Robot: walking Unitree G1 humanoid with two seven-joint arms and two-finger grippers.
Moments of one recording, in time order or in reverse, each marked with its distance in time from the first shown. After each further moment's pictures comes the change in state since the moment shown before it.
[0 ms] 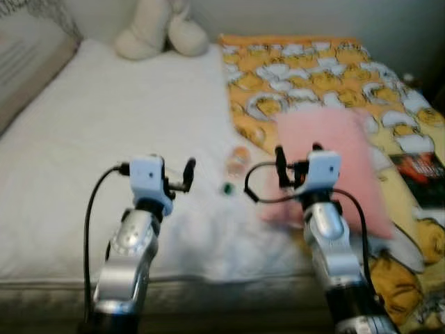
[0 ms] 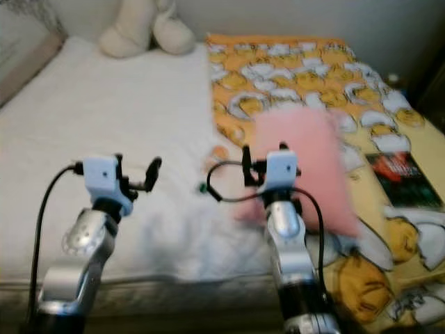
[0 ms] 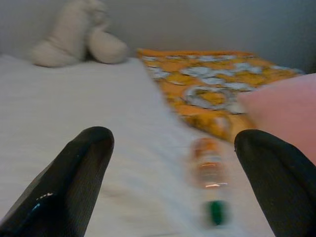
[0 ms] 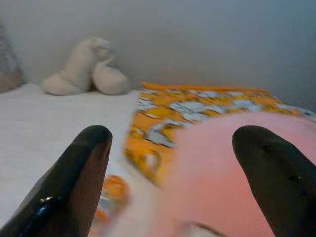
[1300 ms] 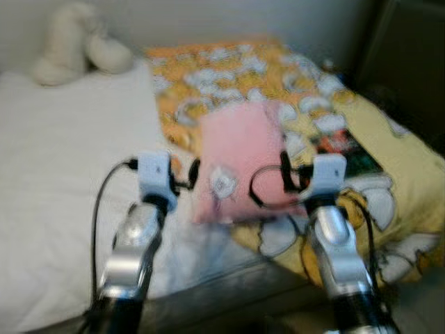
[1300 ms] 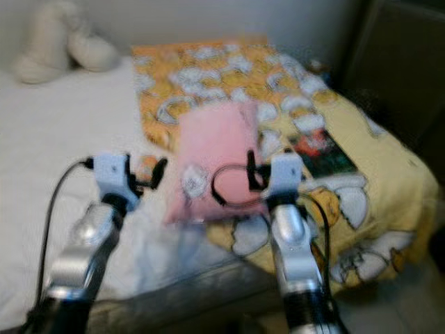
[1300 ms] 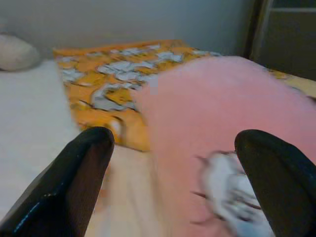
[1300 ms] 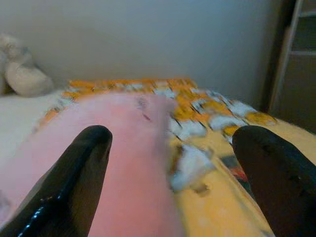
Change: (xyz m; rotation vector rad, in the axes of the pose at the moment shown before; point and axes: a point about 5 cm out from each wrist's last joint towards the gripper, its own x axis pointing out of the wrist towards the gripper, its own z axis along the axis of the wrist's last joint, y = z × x) left arm 0.016 -0.002 -0.002 0.026 0.043 -0.039; right arm -0.008 -0.005 -0.002 0.002 0.043 -0.021
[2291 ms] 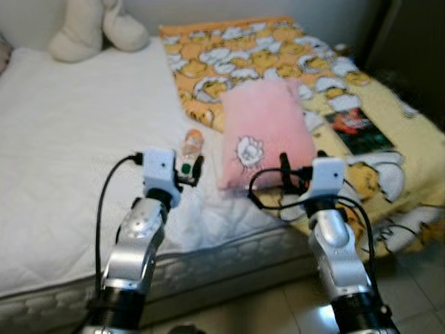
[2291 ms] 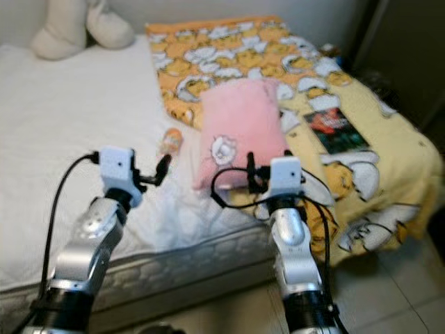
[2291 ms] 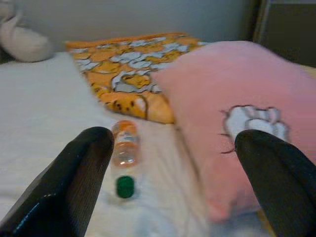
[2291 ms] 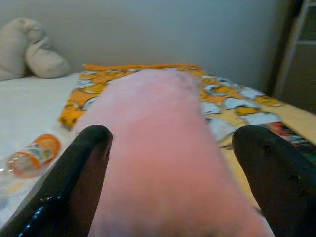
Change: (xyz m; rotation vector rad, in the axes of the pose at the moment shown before) left arm 0.005 0.006 0.003 0.033 -0.008 0.010; right arm 0.003 0.005 0.003 -0.004 -0.017 0.013
